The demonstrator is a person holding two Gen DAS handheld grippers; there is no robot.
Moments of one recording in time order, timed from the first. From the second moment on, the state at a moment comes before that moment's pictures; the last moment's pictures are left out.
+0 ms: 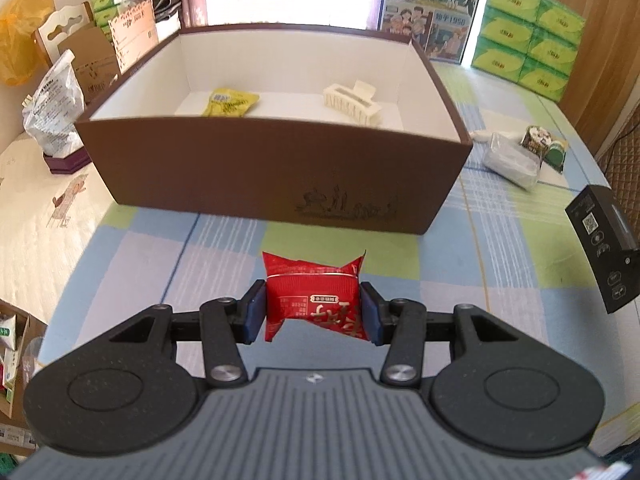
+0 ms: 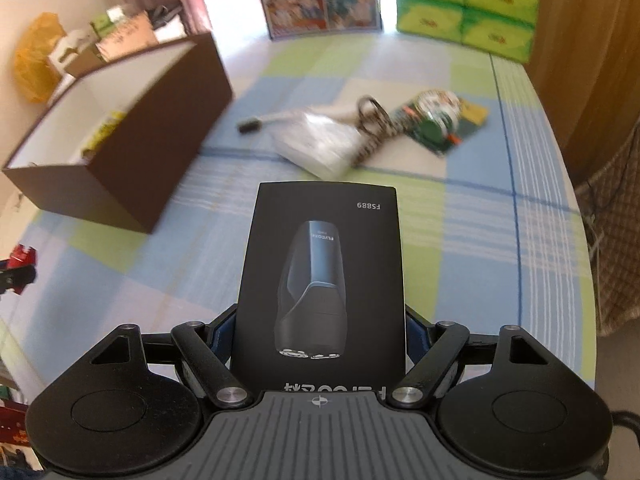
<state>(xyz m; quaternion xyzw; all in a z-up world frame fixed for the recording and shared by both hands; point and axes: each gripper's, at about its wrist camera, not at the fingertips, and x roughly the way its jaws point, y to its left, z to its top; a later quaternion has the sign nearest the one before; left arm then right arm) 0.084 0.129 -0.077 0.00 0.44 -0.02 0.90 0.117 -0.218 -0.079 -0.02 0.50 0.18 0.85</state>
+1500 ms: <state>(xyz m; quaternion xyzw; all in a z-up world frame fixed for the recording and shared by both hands) 0.234 0.224 0.002 -0.01 0.35 -0.04 0.94 0.222 0.029 -0.013 0.02 0.42 0.34 0.84</state>
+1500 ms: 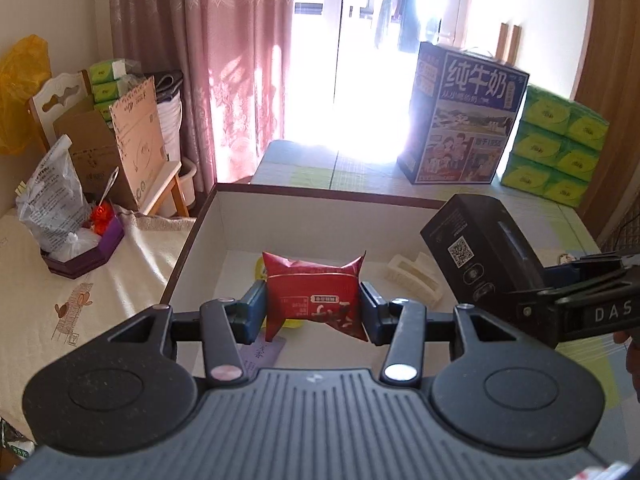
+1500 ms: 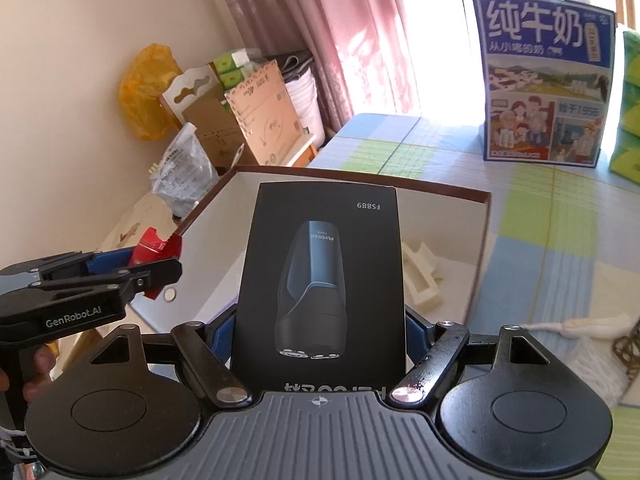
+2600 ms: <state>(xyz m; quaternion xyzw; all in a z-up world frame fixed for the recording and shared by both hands) 0.365 0.248 -0.067 0.04 0.43 -0.05 0.90 0.310 0.117 -0.087 -0.06 0.46 0.30 0.83</state>
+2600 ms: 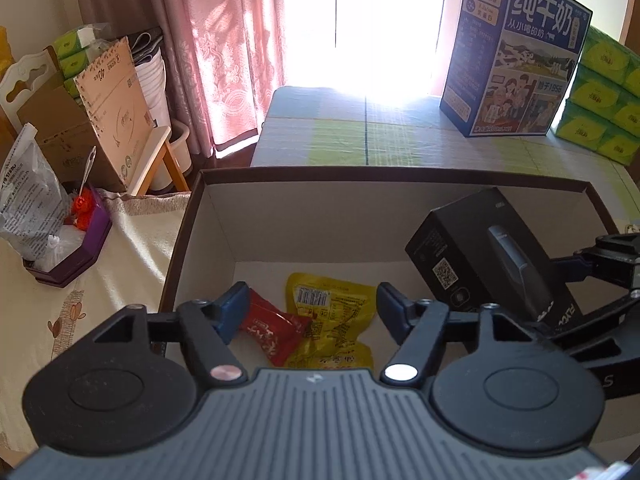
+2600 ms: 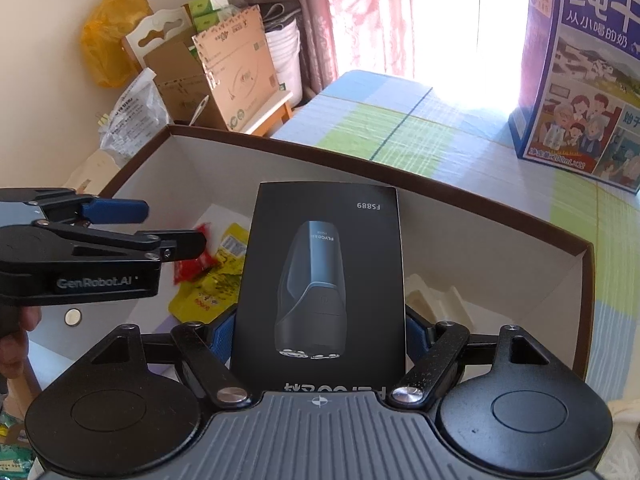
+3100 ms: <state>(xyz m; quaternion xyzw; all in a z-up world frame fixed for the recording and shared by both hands) 0.358 0.251 -0.056 0.05 0.42 -0.04 0.90 0.309 0.127 -0.094 -0.06 0.43 0.31 0.84</state>
